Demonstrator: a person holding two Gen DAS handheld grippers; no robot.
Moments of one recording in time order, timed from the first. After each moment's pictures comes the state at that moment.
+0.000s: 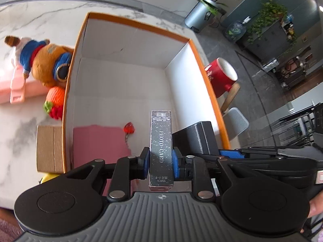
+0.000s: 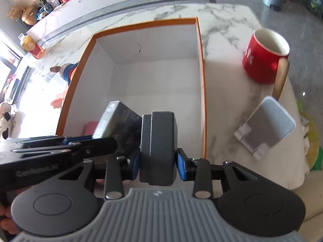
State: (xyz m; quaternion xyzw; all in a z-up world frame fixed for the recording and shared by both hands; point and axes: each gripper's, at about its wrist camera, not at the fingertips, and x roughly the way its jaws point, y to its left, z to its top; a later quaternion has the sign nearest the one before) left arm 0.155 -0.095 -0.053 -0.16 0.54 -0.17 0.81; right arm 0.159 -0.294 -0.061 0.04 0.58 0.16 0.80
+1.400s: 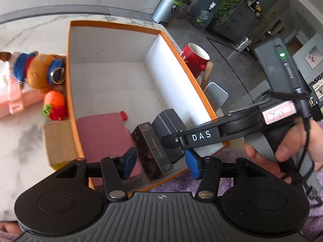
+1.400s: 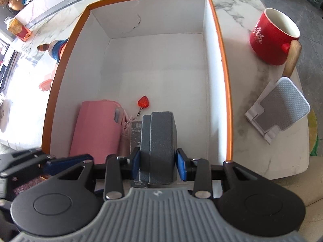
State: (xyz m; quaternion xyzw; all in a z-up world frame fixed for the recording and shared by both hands) left arm 0.115 -0.065 -0.034 -0.10 0.50 -0.28 0.81; right arm 0.160 -0.259 -0.084 0.00 0.62 0.13 0.77
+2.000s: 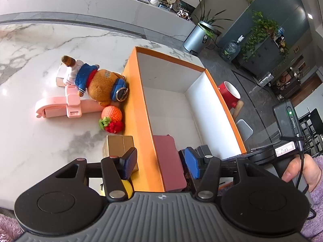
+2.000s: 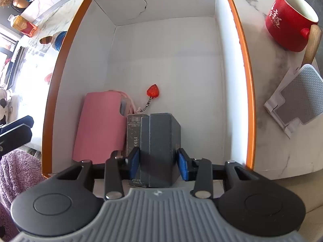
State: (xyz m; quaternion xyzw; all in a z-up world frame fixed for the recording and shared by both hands) left arm 0.115 0.007 -0.024 -0.16 0.46 -0.19 0.85; right arm 0.165 -0.260 -0.103 0.02 0.65 0.16 0.75
